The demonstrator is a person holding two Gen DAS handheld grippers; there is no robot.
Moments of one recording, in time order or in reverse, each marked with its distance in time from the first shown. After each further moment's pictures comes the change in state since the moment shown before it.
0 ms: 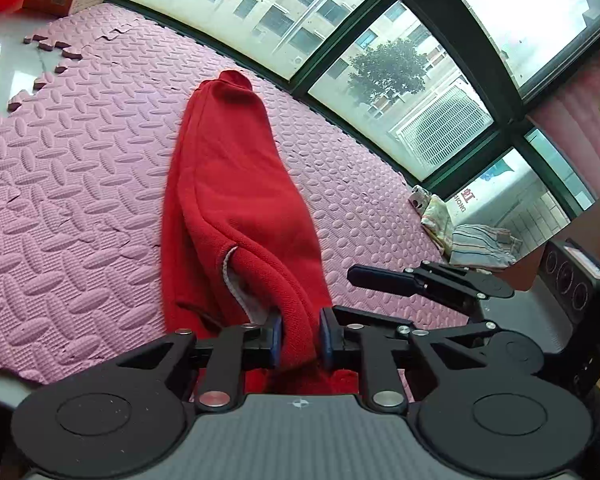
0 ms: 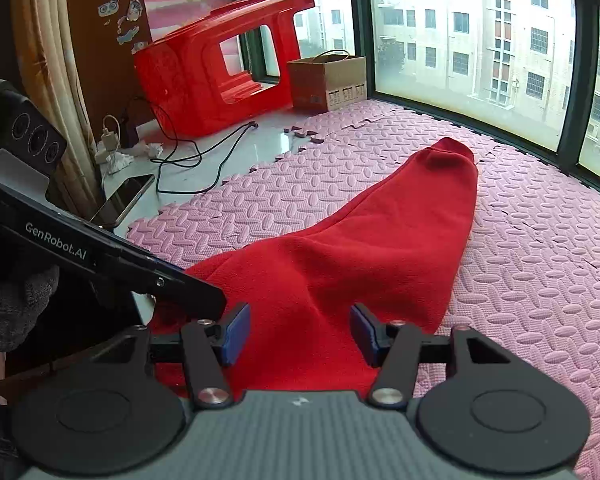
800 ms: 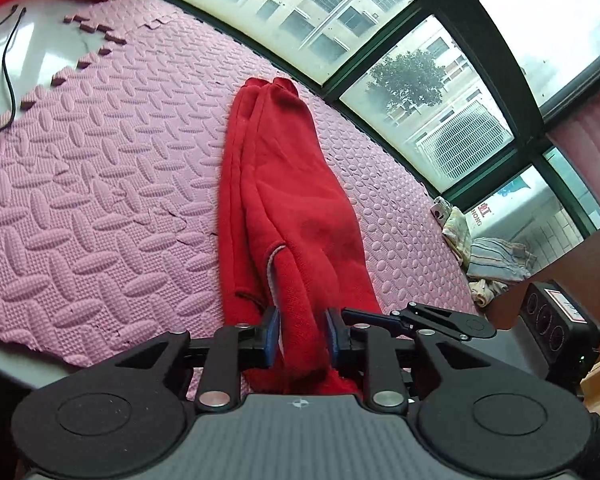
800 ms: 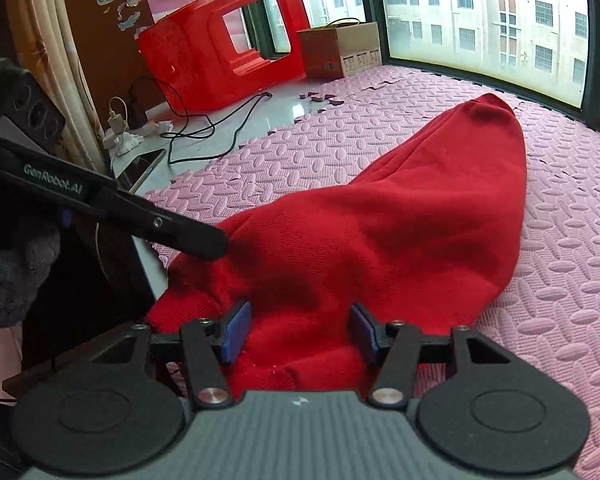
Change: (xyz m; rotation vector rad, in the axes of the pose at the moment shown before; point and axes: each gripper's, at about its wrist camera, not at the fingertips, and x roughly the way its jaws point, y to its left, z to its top) left arm -0.017 0.037 -0.011 -0.024 -0.031 0.066; right arm 0.045 0.020 -0.033 0.047 0.057 0.068
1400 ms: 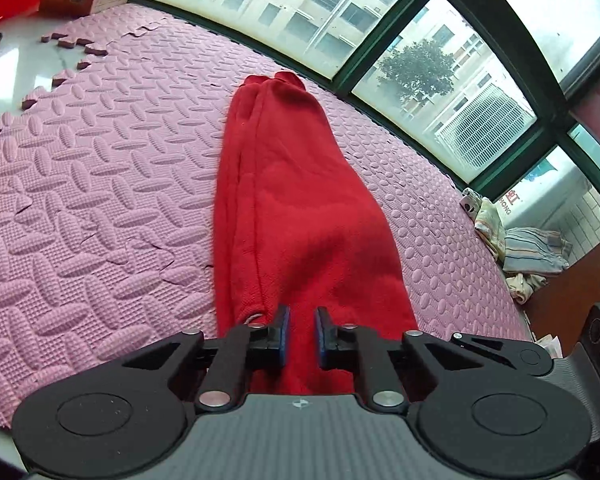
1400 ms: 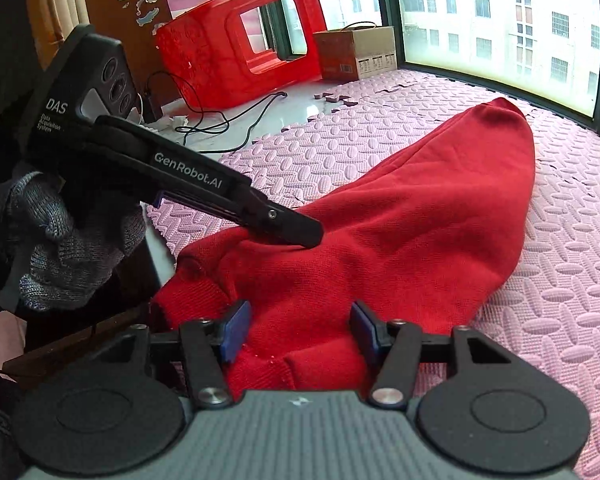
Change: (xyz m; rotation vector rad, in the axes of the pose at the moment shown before) left arm 0.057 0.005 0.009 0.038 0.010 0.059; right arm -0.004 -0.005 -0.008 -0.047 -0.006 0.043
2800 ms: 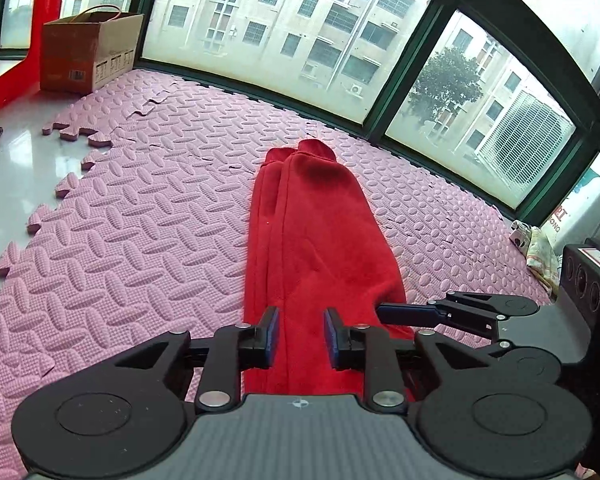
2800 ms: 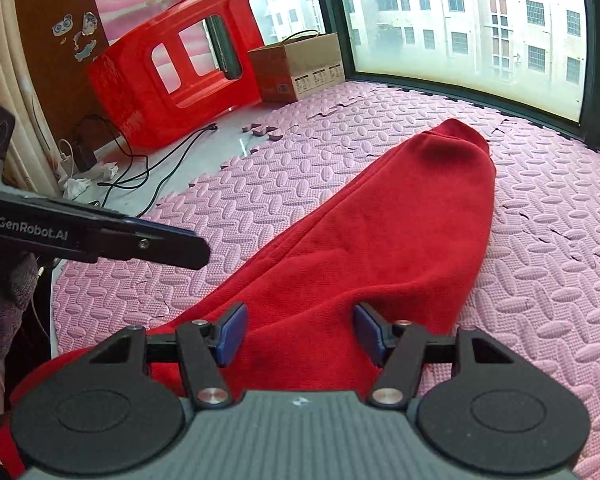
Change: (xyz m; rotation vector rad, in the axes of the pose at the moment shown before) left arm 0.037 -0.021 0.083 0.127 -0.077 0.183; right arm 0.059 -0.103 0.081 0.064 -0.014 -0.038
